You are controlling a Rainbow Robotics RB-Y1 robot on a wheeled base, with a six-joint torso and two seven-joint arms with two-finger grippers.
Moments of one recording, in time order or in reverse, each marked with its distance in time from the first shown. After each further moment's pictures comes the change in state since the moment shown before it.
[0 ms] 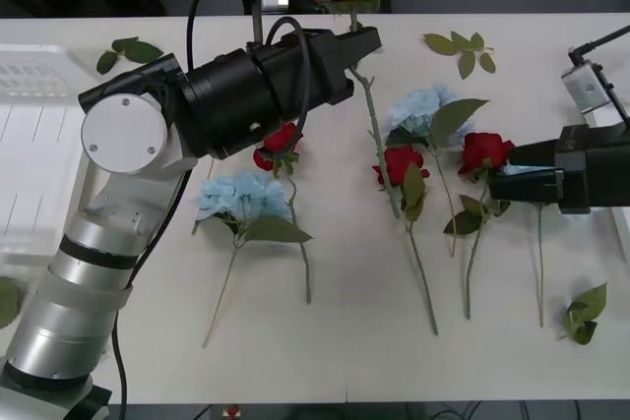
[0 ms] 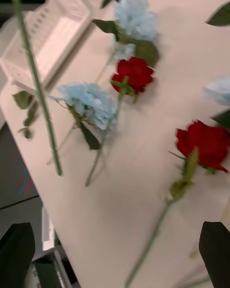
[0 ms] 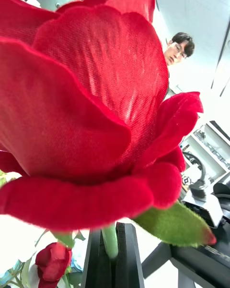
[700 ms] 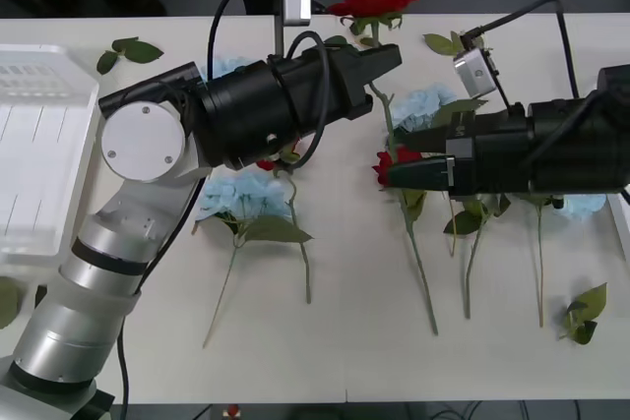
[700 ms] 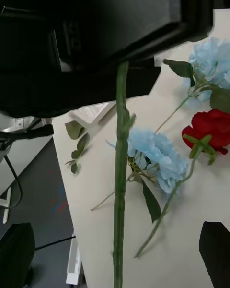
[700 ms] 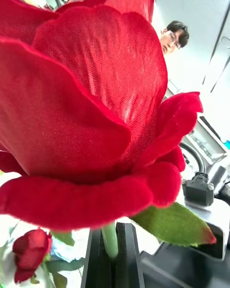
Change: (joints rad) right arm -0.110 0.110 0.272 0.001 -0.018 -0.213 0.000; left arm 0.000 -0.001 -0.059 0.001 0.000 0.000 0.050
